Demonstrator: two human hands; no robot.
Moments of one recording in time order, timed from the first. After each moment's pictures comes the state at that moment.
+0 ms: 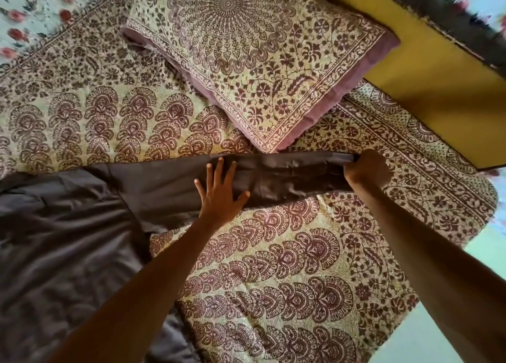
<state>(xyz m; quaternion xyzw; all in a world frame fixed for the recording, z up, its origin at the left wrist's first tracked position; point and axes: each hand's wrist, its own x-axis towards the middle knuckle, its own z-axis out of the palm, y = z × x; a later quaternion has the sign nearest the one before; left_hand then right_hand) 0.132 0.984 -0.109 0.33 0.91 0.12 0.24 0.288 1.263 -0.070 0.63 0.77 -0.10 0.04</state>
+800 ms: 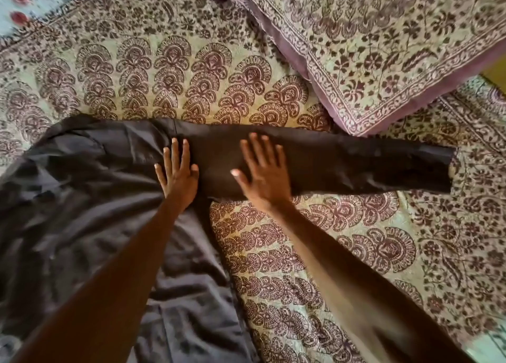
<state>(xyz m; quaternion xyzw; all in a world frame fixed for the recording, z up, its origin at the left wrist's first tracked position) 0.030 0.782 -0.143 0.10 0.98 0.14 0.14 0.135 0.964 -0.138 0.14 0.98 -0.14 0.05</state>
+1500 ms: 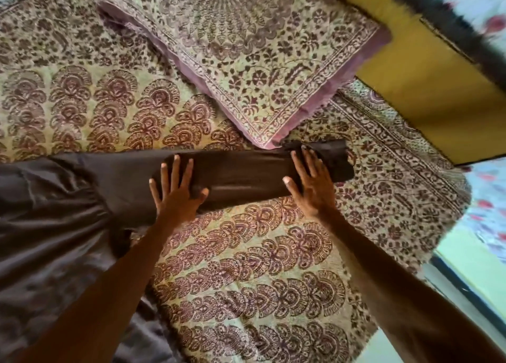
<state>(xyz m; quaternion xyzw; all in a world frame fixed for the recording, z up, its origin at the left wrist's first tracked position) 0.101 0.918 -0.142 0.27 0.94 0.09 0.19 0.299 1.182 -0.128 0.26 0.96 -0.10 0.04</state>
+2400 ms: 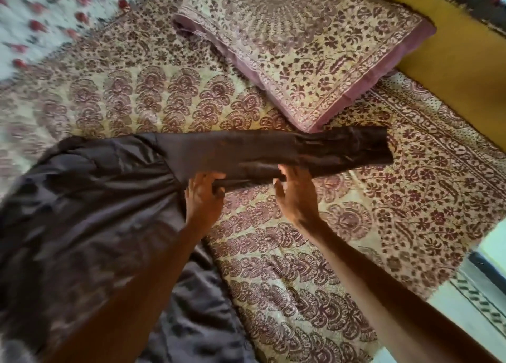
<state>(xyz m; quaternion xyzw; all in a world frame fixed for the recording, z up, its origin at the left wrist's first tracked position) 0.137 0.839 -0.075 0.22 0.93 0.27 0.13 0.261 1.017 -0.050 0.32 0.91 -0.26 -0.06</state>
